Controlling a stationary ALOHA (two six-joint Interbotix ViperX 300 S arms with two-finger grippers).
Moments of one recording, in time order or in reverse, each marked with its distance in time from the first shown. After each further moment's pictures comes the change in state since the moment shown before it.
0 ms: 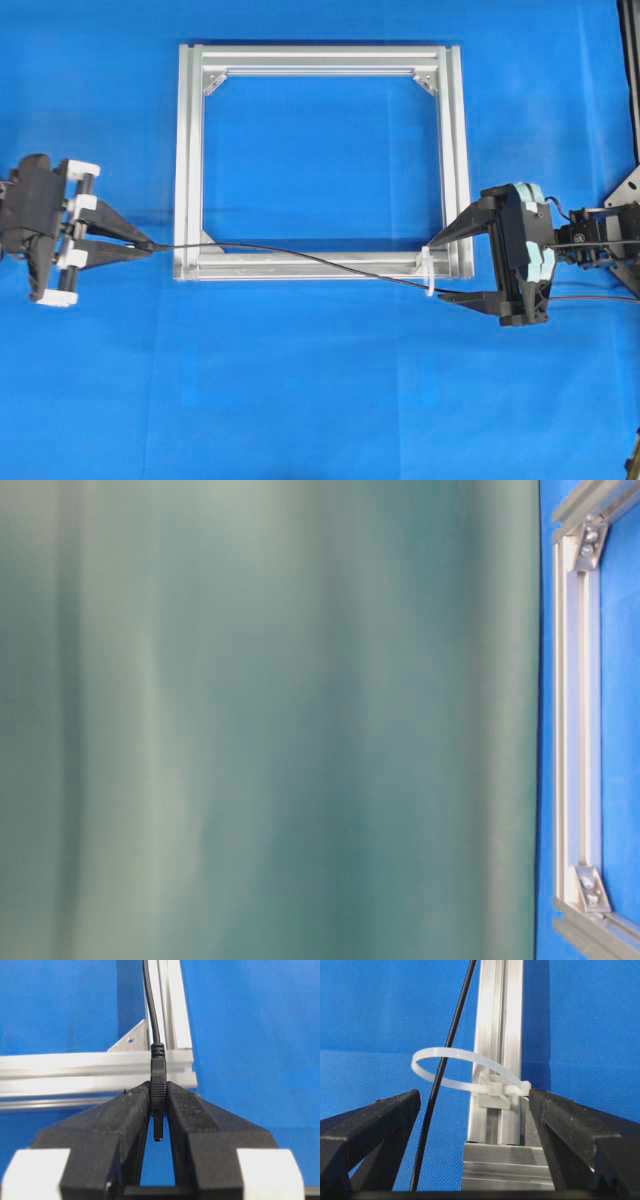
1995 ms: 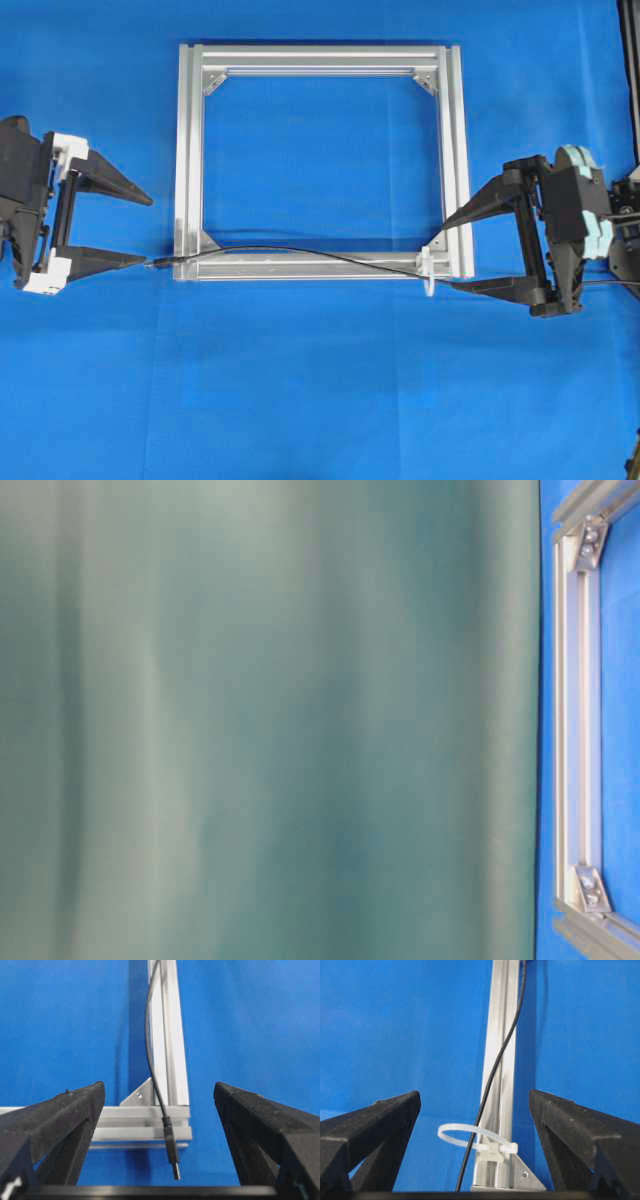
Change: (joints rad) left arm 0.066 -0.336 -0.137 0.000 0.436 -0.002; right arm -0.041 -0.377 -0.103 -0.003 0.365 -0.038
